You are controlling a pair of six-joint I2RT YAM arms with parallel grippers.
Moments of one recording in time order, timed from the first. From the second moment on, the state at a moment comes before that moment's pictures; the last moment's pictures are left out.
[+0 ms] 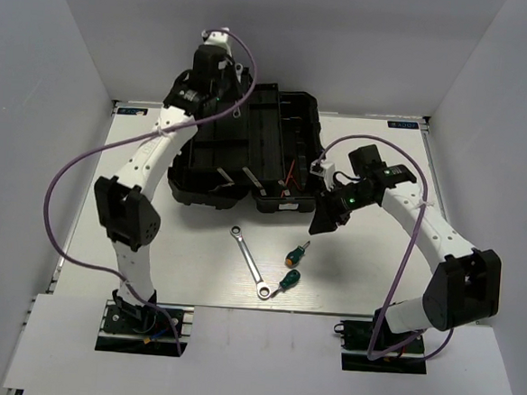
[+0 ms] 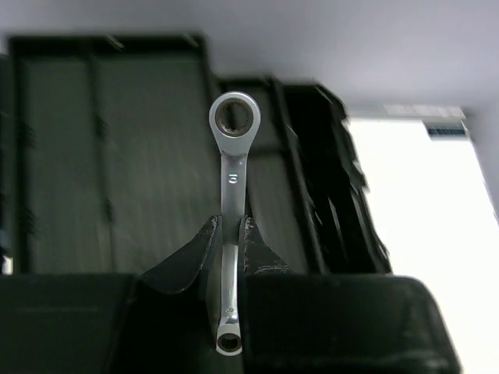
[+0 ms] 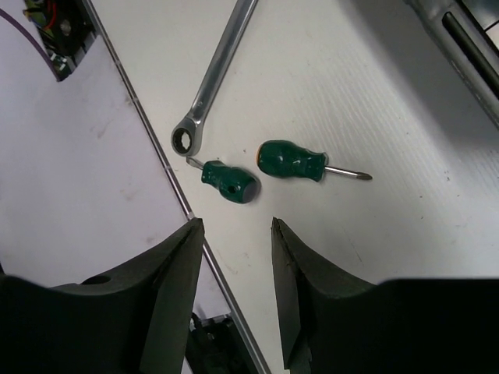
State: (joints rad) left arm -0.39 1.91 2.03 -0.48 -0.14 -0.35; right arm 0.38 1.43 1.18 -0.97 -0.79 -0.38
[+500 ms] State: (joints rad) left arm -0.30 2.13 2.16 -0.58 -0.08 -0.36; right arm 0.64 1.58 1.23 -0.83 -0.56 -0.33
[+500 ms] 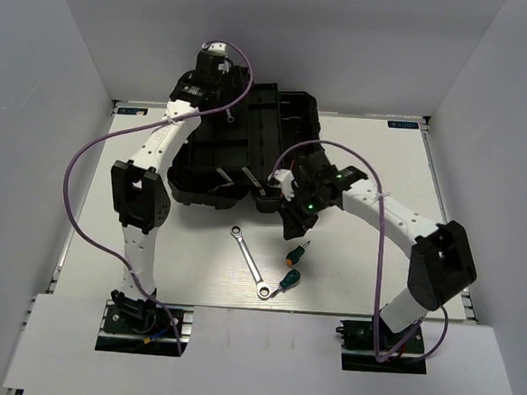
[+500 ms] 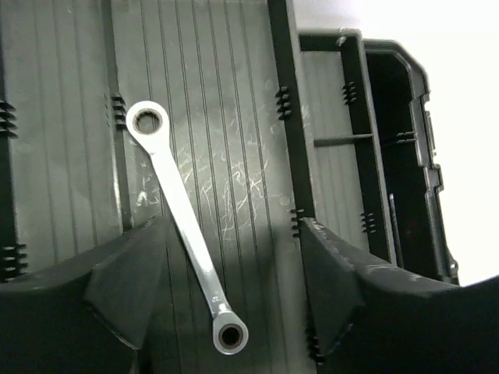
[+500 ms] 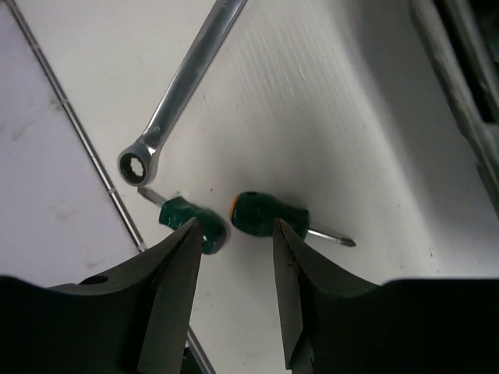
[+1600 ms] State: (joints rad) left arm -0.31 0.82 1.27 -0.86 -0.07 -0.41; right arm 1.12 1.92 1.28 -0.52 0.04 0.13
